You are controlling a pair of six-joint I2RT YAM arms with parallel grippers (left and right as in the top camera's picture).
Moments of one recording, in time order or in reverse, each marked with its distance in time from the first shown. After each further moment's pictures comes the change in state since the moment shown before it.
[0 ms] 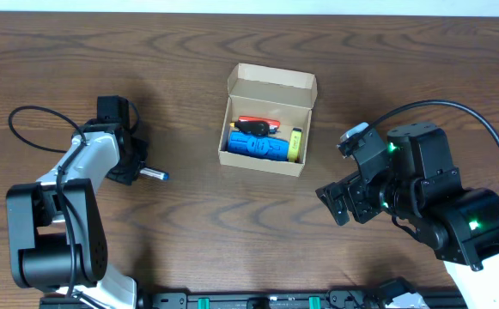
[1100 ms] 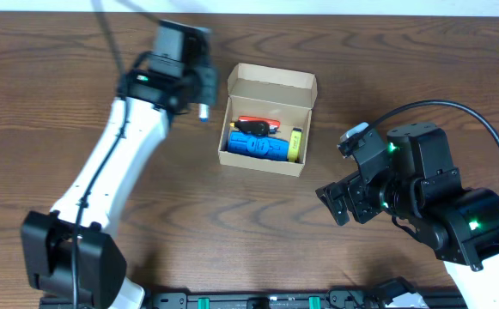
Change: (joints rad) left arm -0.410 -0.072 0.534 -0.061 0.114 1.051; right arm 0.000 0.000 0.000 0.000 0.000 0.000
